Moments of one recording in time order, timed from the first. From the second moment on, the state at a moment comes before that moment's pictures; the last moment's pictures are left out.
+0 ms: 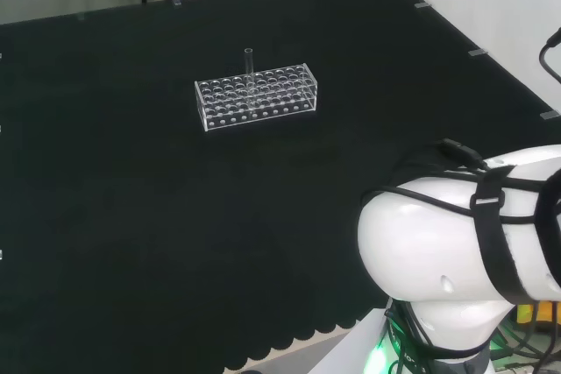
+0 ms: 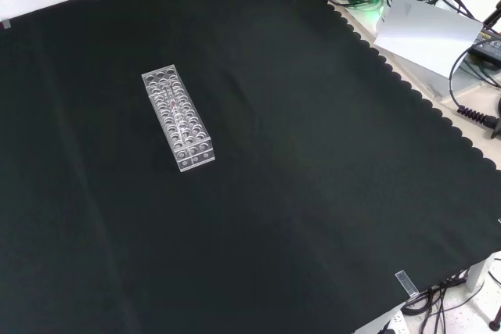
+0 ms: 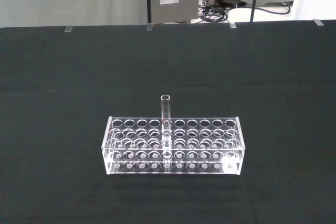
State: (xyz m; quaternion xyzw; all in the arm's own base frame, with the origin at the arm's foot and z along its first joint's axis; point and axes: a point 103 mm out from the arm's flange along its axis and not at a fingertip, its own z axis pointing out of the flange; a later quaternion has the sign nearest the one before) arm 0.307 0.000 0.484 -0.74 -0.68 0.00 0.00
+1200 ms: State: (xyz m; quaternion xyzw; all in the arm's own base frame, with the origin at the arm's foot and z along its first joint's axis) arm 0.355 -0.002 0.478 -0.73 -0.68 0.01 0.01
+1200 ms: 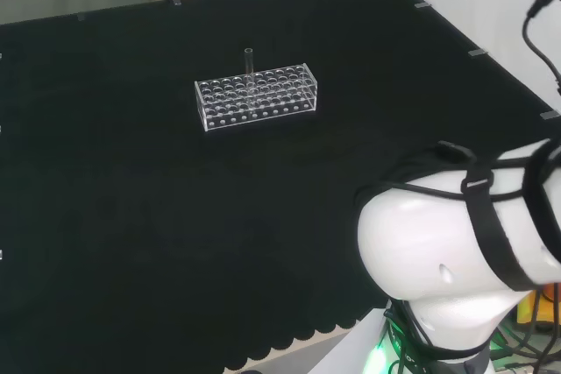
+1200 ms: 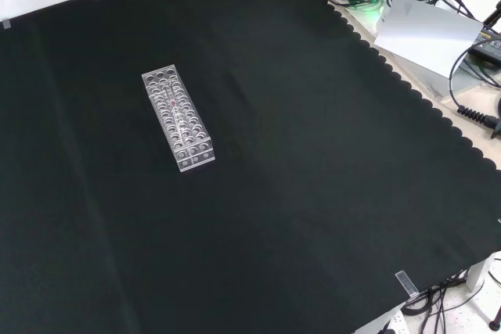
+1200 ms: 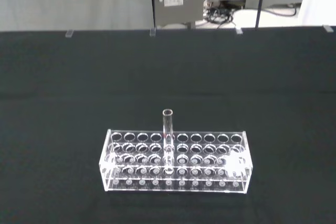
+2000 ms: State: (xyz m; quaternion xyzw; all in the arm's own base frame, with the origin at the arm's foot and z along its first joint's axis) arm 0.461 -0.007 0.374 -0.72 -0.68 0.08 0.07
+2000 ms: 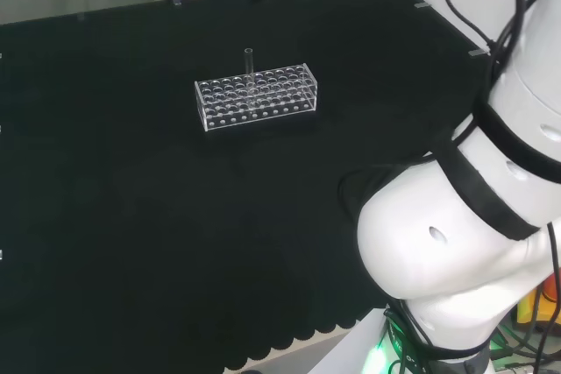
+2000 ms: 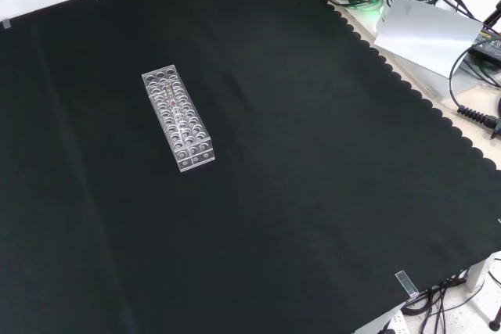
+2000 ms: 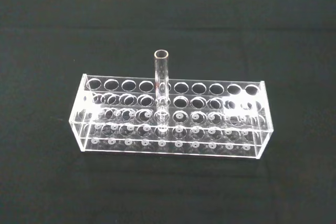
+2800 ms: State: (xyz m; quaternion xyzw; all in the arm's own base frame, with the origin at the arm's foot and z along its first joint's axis) arm 0.529 0.008 0.291 -0.72 -0.68 0.12 0.10
